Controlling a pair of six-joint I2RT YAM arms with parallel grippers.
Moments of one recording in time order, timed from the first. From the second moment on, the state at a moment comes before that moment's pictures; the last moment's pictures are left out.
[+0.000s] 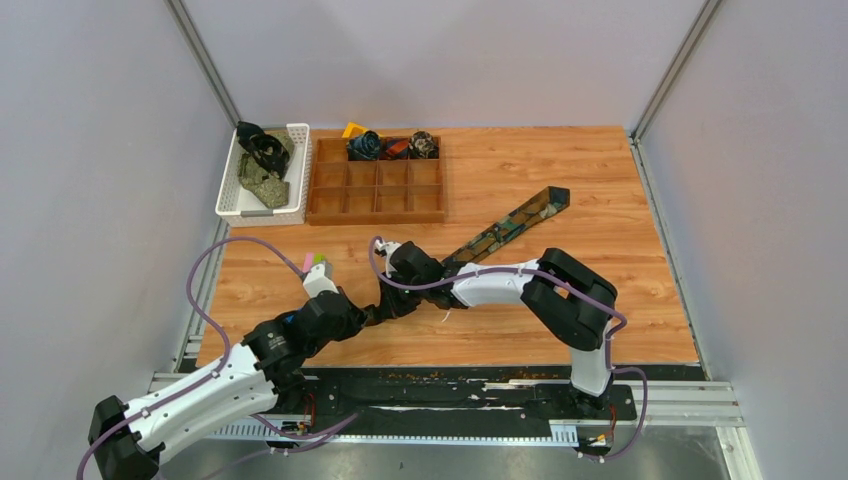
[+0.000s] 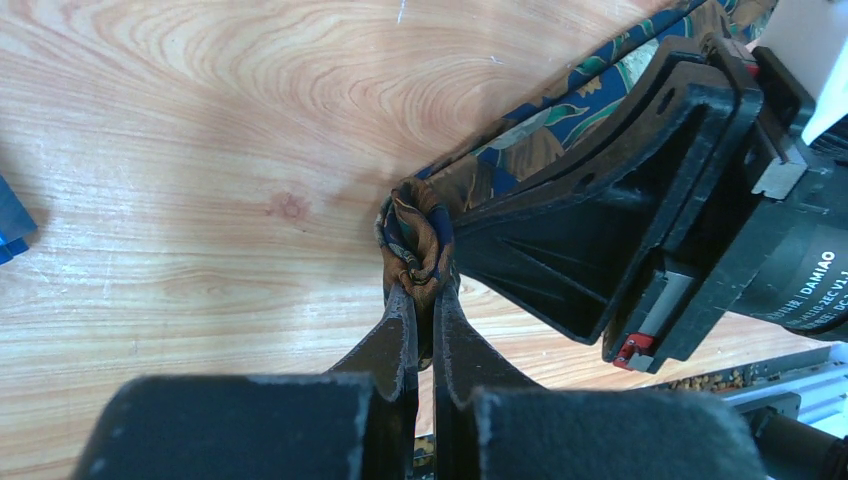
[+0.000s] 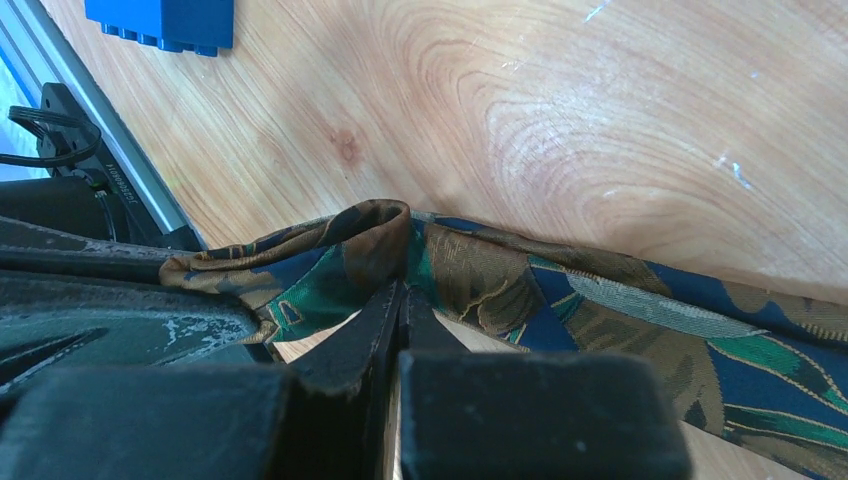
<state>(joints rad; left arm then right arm) -0.89 0.57 0.32 -0.51 -0.37 -1.09 1.03 1.92 1.10 0.05 -0.27 0.57</state>
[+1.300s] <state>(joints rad) -0.89 0.58 0.33 -0.54 -0.36 -1.08 1.04 1.95 1.23 -0.08 -0.20 0.55</state>
